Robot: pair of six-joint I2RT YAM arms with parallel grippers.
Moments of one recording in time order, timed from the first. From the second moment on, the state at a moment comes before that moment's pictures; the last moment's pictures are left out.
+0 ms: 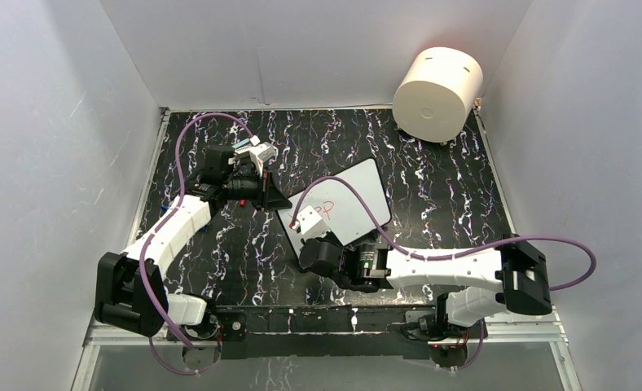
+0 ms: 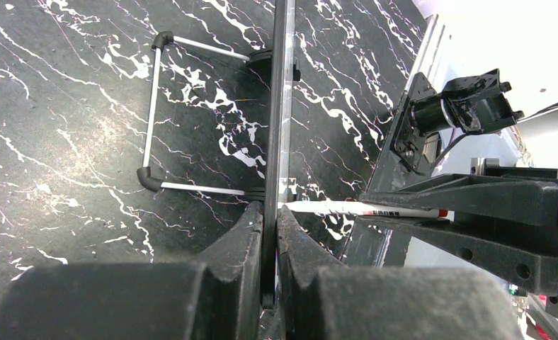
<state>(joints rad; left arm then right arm) -0.28 1.32 0.91 -0.32 0.90 -0.04 1.42 1.39 0.97 -0.40 0.68 0.34</state>
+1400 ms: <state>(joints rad) -0.28 1.31 0.91 -0.32 0.89 -0.04 1.42 1.32 0.97 -0.38 0.68 0.35</state>
